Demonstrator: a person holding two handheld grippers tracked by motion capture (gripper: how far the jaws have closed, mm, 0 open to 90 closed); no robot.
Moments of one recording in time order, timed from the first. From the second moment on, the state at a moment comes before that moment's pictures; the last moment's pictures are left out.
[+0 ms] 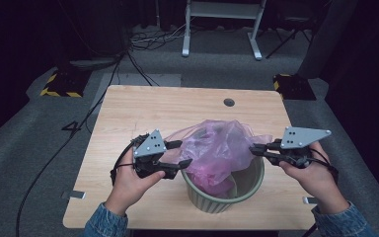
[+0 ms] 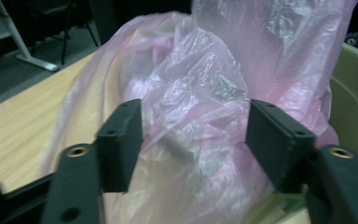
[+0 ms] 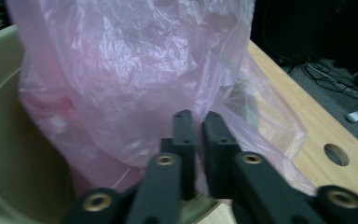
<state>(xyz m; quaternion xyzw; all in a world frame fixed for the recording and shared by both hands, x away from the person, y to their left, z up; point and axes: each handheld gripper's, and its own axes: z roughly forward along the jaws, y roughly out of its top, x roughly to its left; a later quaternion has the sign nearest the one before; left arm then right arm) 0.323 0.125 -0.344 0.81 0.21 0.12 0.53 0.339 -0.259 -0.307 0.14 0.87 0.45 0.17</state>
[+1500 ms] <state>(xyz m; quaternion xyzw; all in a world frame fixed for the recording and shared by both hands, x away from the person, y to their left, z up) 0.262 0.150 -0.375 0.83 0.10 0.07 0.55 0.249 -0.305 -0.358 0.14 0.89 0.42 0.08</state>
